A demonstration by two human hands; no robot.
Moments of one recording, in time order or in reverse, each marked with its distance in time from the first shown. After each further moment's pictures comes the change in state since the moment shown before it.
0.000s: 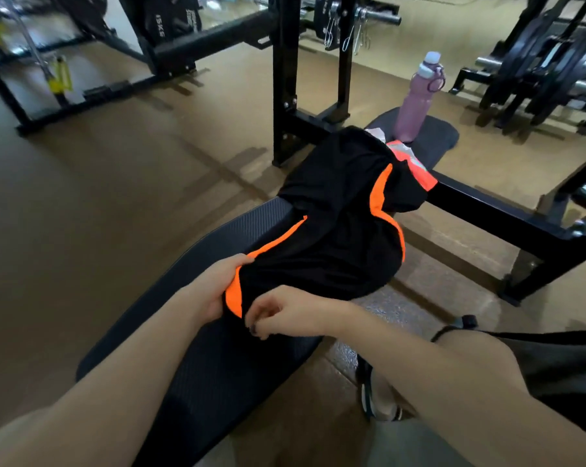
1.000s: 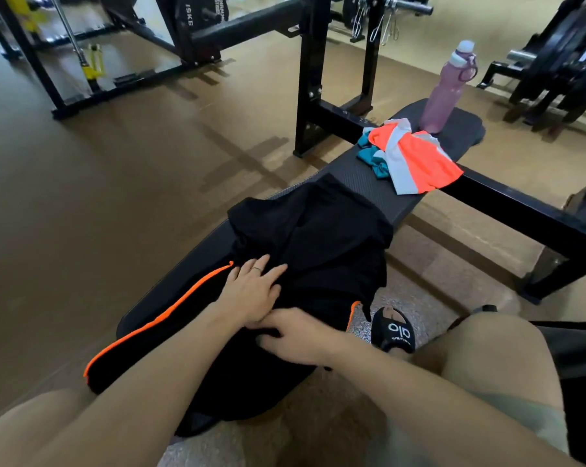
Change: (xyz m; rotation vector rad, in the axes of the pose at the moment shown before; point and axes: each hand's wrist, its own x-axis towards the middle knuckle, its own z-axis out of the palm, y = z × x) left_hand 0.022 -0.082 -0.029 1.573 0.260 0.505; right_hand 0.004 0.022 0.090 -0.289 0.125 -0.065
